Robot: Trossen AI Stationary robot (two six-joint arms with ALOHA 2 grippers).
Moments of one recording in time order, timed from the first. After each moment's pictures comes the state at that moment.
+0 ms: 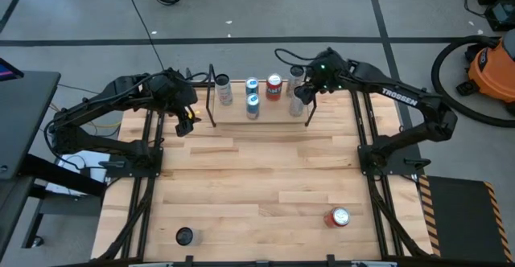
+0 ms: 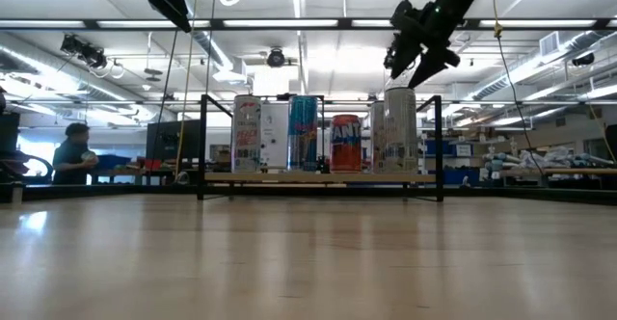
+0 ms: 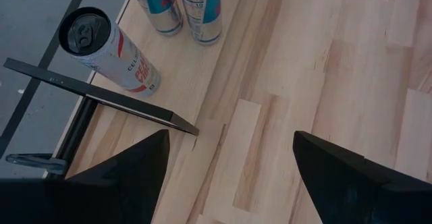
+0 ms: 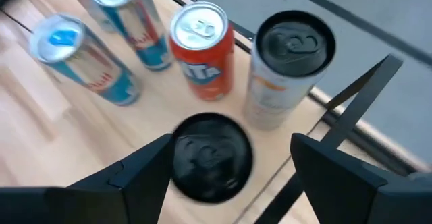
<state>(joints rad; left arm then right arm) 0.34 1.12 1.37 -1.18 -0.07 0.06 -0.58 1.31 1.24 -0.76 0.08 0.24</state>
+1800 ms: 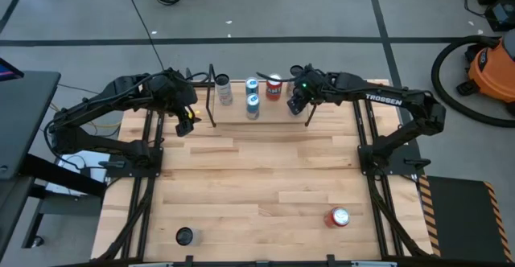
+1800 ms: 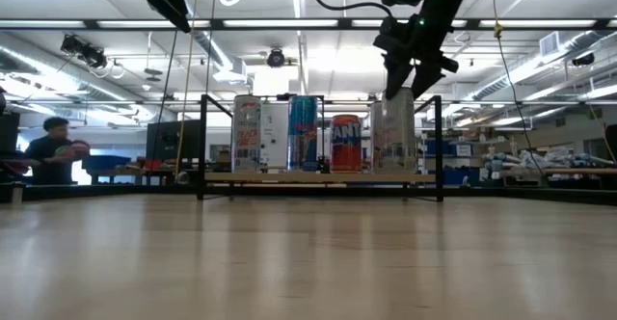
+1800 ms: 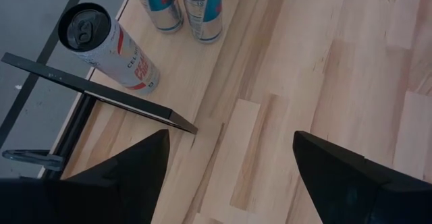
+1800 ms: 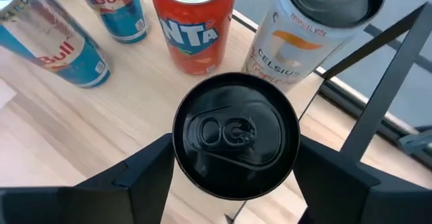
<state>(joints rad) 0.34 1.12 1.37 -1.19 -0.07 0.05 -0.42 1.43 1.24 -0.81 0.32 0.43</state>
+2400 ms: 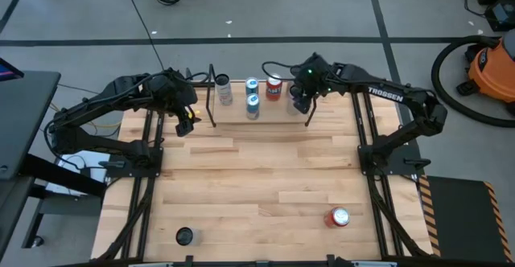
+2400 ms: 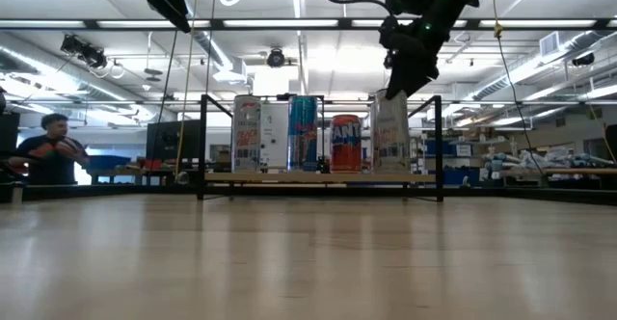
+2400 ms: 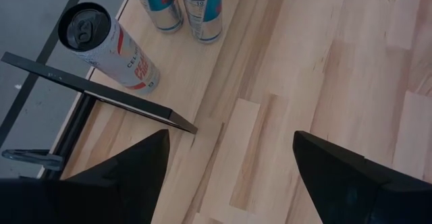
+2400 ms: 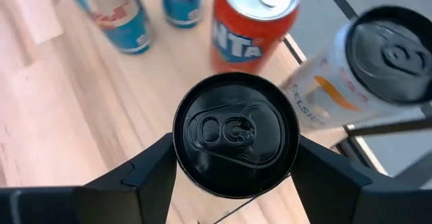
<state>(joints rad) 0.34 1.12 1.37 -1.19 -0.07 0.04 -0.55 1.42 1.24 -0.76 0.02 -0.04</state>
